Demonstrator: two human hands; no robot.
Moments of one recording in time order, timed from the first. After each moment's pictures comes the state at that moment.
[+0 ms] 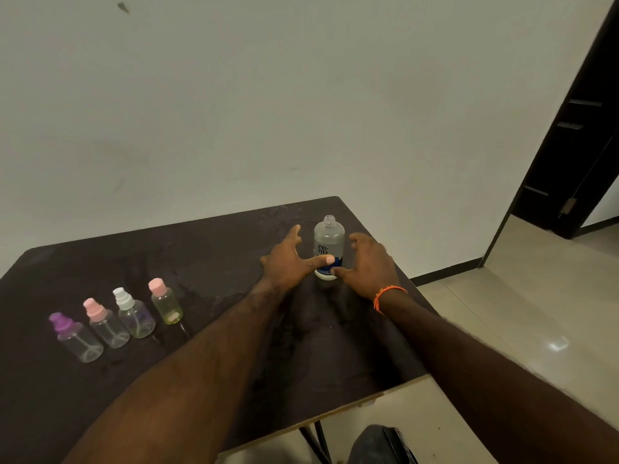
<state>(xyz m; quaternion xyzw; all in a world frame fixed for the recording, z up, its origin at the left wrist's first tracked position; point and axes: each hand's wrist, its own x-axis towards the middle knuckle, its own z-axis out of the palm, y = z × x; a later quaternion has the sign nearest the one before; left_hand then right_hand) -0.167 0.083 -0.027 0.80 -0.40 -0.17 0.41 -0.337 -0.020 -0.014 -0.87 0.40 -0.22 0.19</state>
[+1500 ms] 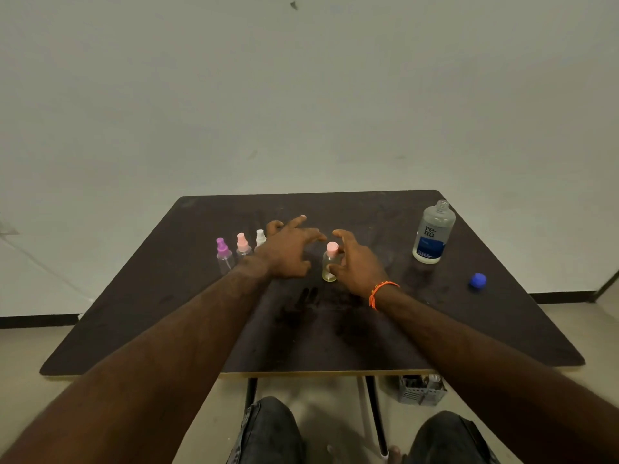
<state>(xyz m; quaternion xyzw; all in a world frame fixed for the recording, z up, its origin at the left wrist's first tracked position) -0.107 0.312 0.025 0.86 -0.51 0.00 0.06 -0.235 0.166 -0.013 -0.92 0.19 -0.16 0.31</state>
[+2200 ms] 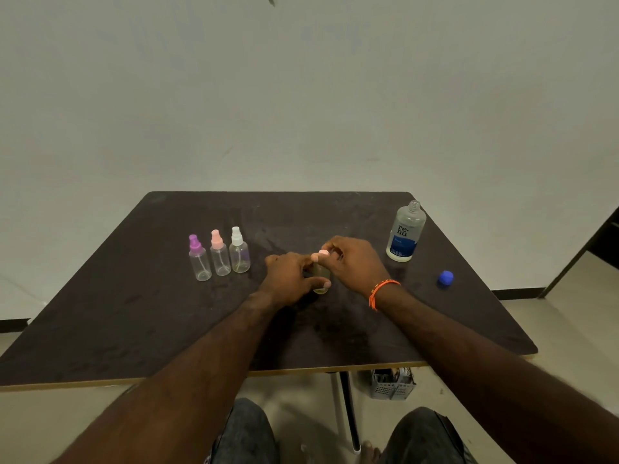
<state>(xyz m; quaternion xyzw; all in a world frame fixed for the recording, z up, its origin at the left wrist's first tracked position) -0.150 0.282 -0.043 0.84 -0.45 -0.01 0.30 -0.267 0.151 0.007 -0.93 0.18 -0.19 0.26</state>
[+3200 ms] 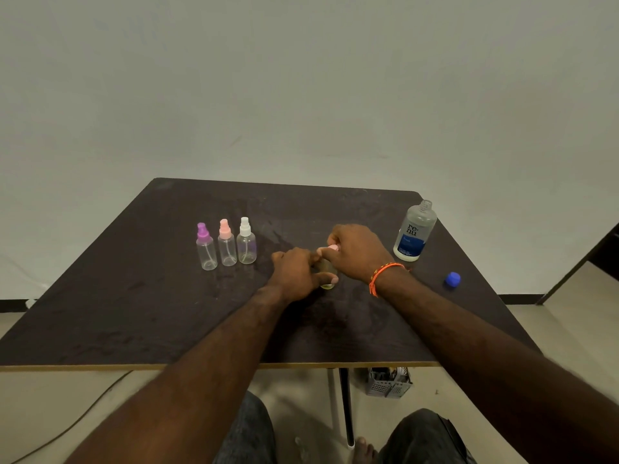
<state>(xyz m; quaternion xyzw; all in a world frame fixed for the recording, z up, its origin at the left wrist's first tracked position) -0.150 0.280 -0.050 0.85 -0.42 -0.03 0.31 -0.252 0.164 0.033 -0.97 0.18 -0.09 0.13</state>
